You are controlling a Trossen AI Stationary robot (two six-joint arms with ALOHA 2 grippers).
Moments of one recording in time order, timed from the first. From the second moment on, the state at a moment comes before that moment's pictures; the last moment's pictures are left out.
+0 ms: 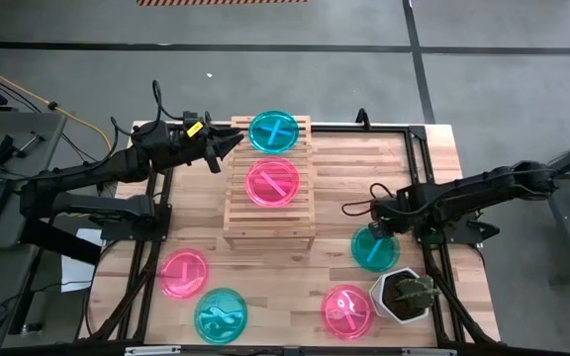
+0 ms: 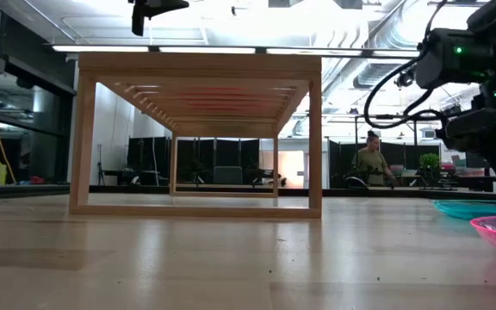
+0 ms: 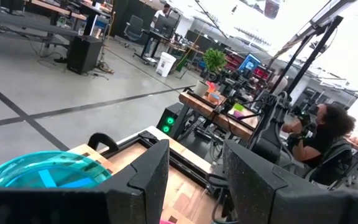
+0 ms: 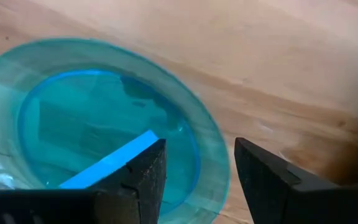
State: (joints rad) left arm 0.30 0.88 0.83 0.08 -0.10 -0.44; right arm 0.04 1.07 0.44 -0.85 -0.16 1.26
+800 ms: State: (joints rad) left arm 0.30 0.88 0.83 0.08 -0.10 -0.44; right arm 0.04 1.07 0.43 -0.74 -0.09 1.29
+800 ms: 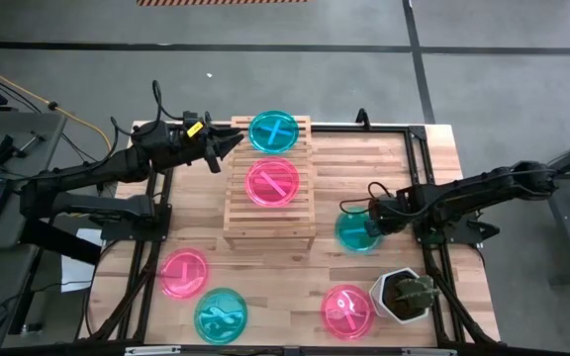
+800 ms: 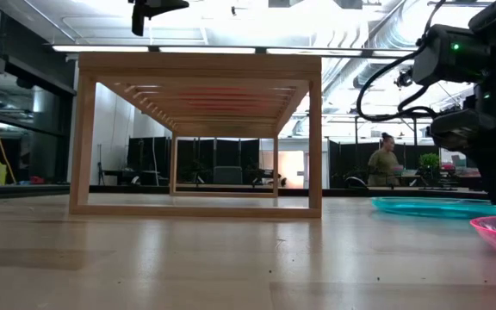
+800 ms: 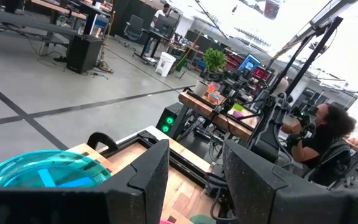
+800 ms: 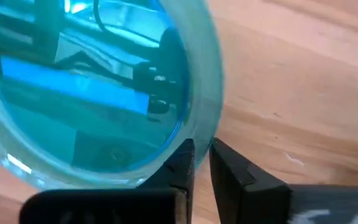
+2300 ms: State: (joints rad) left arm 0.30 0.88 0.83 0.08 -0.10 -0.44; right arm 0.04 0.85 0.43 -0.75 -0.14 1.39
